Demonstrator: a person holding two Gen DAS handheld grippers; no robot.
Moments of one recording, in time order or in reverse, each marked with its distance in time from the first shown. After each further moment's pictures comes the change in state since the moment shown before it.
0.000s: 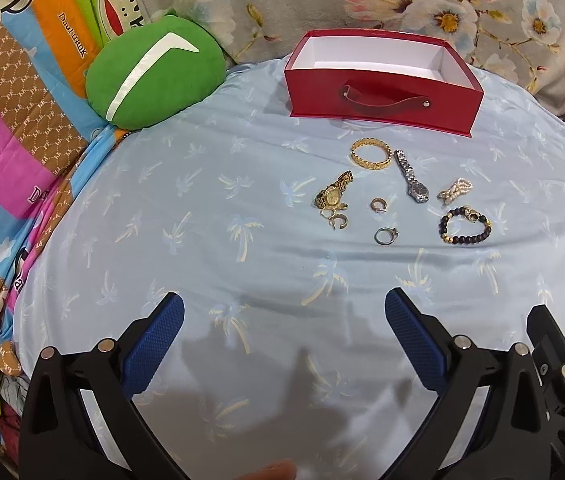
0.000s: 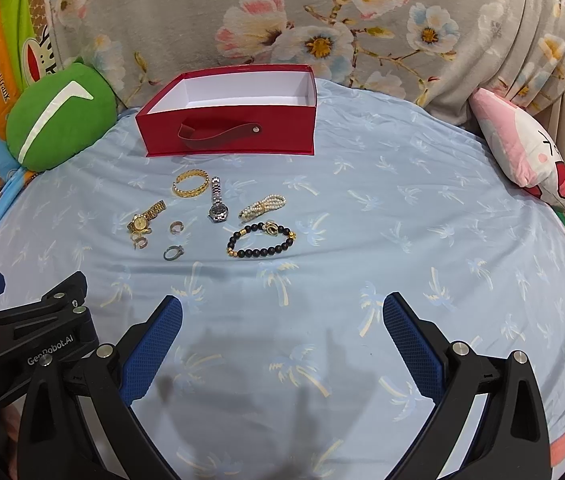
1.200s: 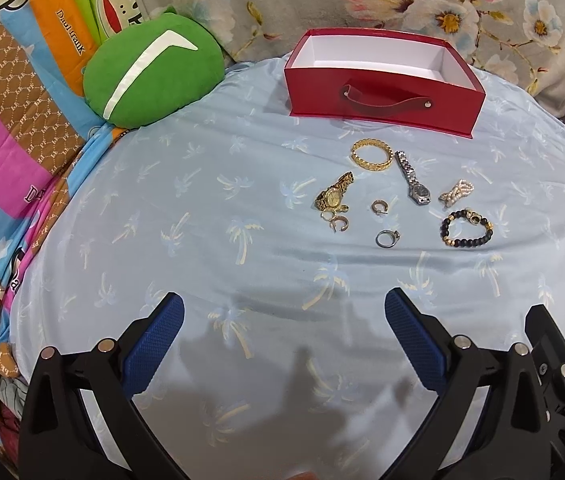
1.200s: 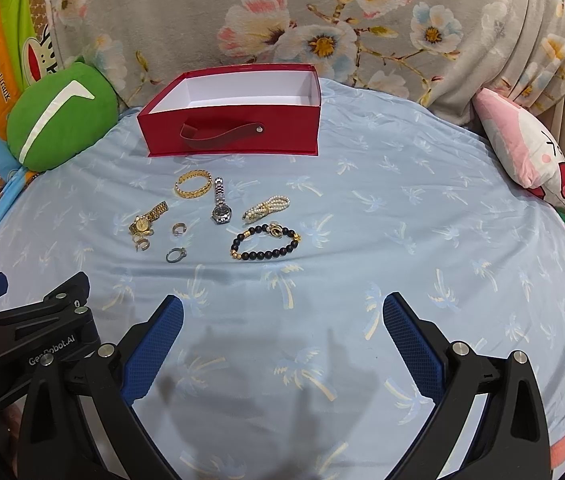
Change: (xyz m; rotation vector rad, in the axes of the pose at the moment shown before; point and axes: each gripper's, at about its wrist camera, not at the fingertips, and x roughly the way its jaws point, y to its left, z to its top) left arm 0.006 0.003 0.005 -0.003 0.006 -0.012; right arm 0.003 0.003 0.001 0.002 0.000 0.002
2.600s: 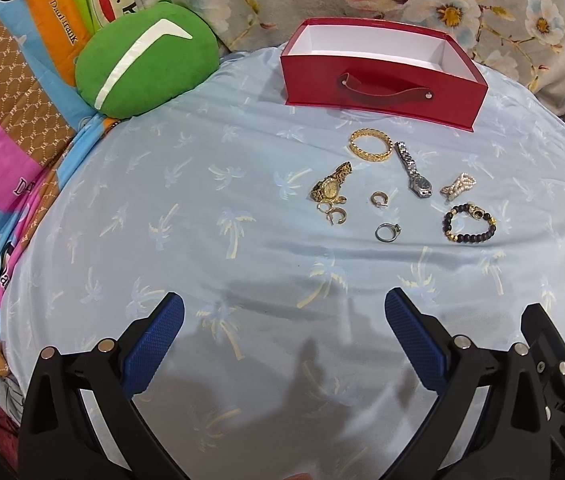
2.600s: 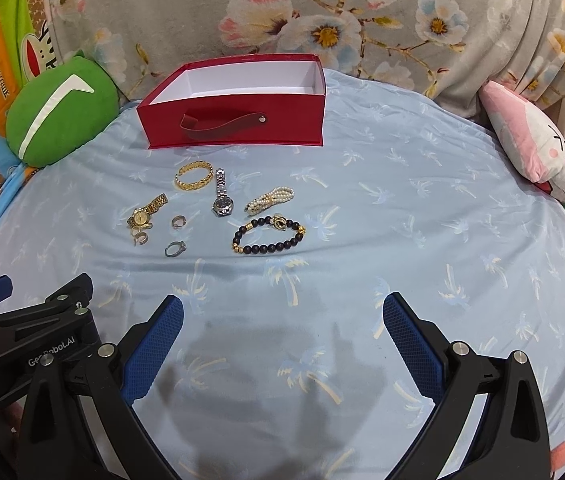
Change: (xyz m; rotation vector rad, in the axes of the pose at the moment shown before) left arm 0.016 -0.002 -0.005 -0.006 0.026 -0.030; right arm 0.026 0.000 -0.002 0.000 0.027 0.032
